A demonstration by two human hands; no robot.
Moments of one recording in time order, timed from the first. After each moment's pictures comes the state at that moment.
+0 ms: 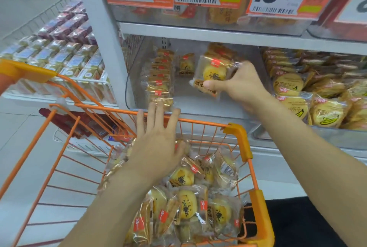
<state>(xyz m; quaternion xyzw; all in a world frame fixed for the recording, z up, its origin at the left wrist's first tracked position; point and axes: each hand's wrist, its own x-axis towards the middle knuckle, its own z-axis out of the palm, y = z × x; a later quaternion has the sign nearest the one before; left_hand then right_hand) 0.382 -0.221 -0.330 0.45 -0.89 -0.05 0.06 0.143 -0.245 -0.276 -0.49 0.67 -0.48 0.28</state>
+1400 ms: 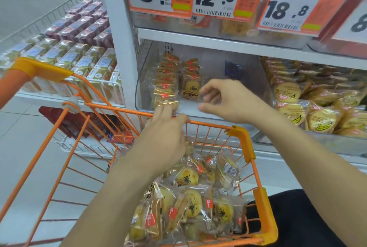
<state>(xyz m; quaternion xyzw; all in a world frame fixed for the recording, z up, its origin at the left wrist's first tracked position) 0.392 -0.224 -0.279 0.42 -0.88 -0.21 0.08 0.190 -0.221 -0.245 -0.65 0.72 -0.15 0.18</state>
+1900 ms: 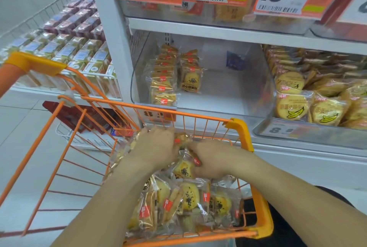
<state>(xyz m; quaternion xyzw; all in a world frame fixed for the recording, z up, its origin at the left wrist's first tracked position) 0.384 -0.230 -0.331 0.47 -0.86 -0.14 -0.14 0.228 -0.164 -0.332 -0.73 0.62 0.11 0.27</state>
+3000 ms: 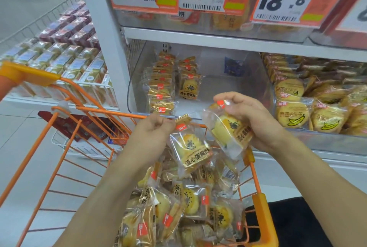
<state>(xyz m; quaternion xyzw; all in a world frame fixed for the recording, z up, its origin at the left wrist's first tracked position) 0.385 -0.227 -0.288 0.54 -0.55 -0.59 0.24 0.158 -0.177 -0.281 -0.40 0.50 -0.52 0.56</state>
